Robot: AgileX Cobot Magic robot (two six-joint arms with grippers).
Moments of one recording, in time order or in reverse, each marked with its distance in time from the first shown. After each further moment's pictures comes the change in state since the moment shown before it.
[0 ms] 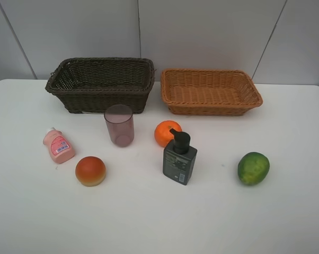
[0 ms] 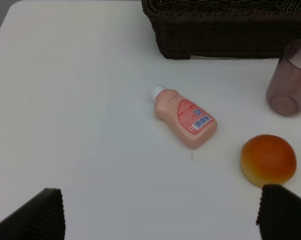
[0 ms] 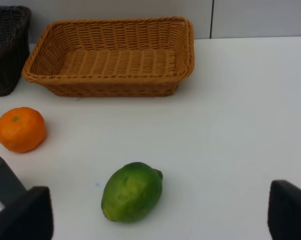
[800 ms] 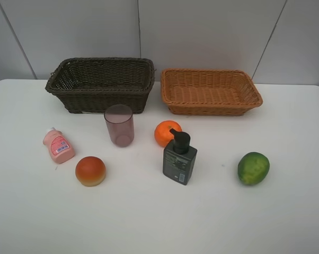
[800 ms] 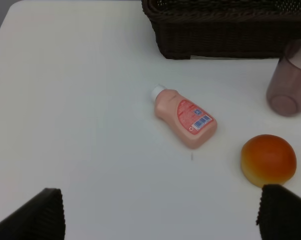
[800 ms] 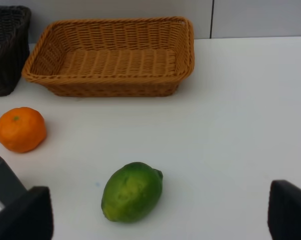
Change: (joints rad) left arm 0.000 0.000 0.000 0.000 0.000 0.000; right arm 0.000 0.000 0.000 0.000 0.000 0.000
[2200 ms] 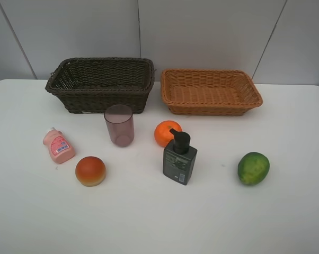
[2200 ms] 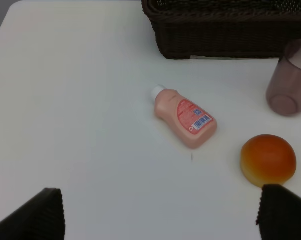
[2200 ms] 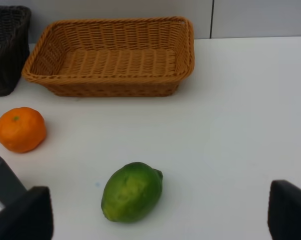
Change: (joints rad) left arm 0.000 0.000 0.000 0.000 0.000 0.000; right arm 0.000 0.000 0.000 0.000 0.000 0.000
